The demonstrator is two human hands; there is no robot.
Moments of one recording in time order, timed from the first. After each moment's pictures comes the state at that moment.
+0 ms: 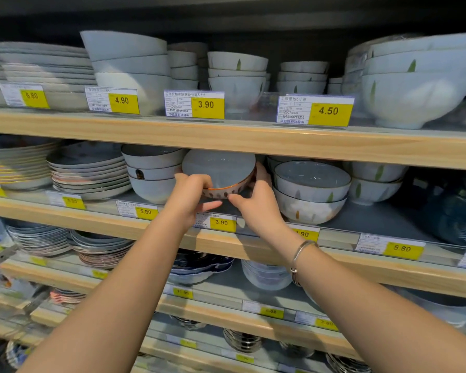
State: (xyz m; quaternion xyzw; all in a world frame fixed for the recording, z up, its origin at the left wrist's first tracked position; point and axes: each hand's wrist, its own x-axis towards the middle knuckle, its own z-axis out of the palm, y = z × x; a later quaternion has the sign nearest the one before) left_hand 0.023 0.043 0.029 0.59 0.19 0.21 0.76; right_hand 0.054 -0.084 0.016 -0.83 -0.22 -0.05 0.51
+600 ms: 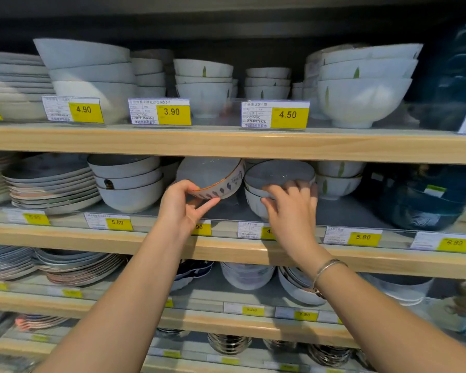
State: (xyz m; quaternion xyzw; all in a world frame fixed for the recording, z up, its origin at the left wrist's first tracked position) left_hand 0.030 0.010 0.023 0.38 0.12 0.17 0.90; right_hand 0.061 -0.169 -0.001 -0.91 -0.16 -0.33 0.20
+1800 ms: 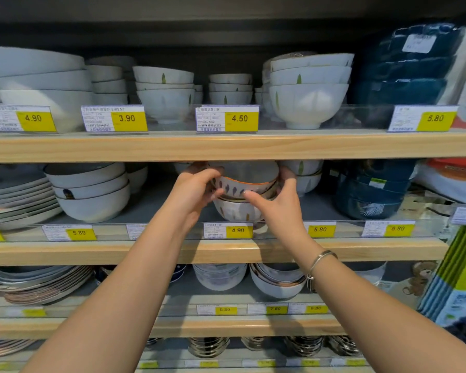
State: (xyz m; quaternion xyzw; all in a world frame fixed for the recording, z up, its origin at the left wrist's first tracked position) left_hand 0.047 -0.062 0.050 0.61 0.03 0.17 0.78; right_hand 0.062 -0.217 0.012 -0.75 -0.15 -0.20 0.61
